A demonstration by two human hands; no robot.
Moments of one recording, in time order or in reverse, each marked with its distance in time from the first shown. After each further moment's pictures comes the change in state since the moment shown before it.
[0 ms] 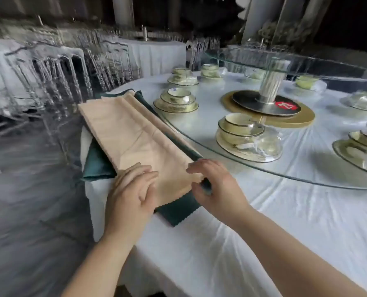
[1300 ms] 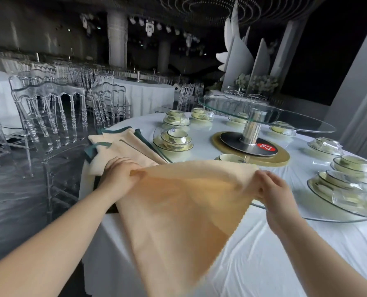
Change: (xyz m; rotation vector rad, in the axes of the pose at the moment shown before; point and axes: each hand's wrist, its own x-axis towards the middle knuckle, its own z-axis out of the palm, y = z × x) left_hand 0.114 -0.039 -0.033 0.096 -0.273 -0.039; right_hand 0.020 -0.013 -0.079 0.627 0.518 0.715
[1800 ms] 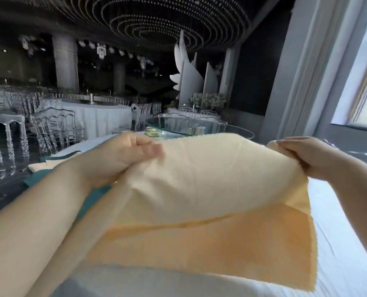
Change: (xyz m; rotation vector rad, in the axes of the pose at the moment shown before) left_hand -0.028 0.191 -0.075 -0.891 -0.619 0.257; right_hand -0.018 -0.143 -0.173 -0.249 0.101 0.038
